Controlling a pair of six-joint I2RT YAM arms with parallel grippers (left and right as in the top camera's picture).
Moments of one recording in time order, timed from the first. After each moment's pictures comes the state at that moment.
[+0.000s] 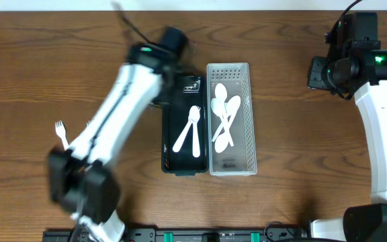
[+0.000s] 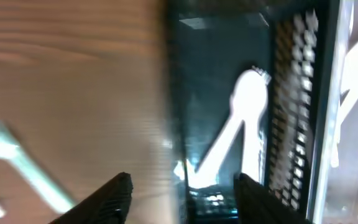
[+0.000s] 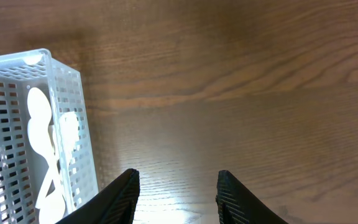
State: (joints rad) left arm -0.37 1.80 1.68 -1.25 -0.04 -0.30; right arm 0.00 1.60 1.63 -1.14 0.04 0.19
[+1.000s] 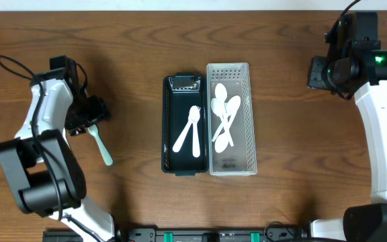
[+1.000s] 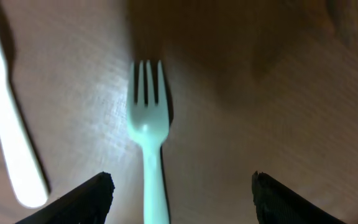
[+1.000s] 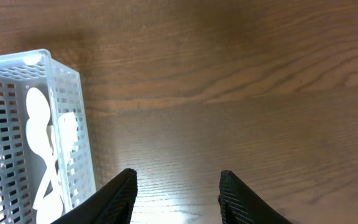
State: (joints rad) left arm 0.25 1.87 1.32 -1.01 0.05 -0.26; right arm 0.00 1.60 1.63 -1.14 0.05 0.18
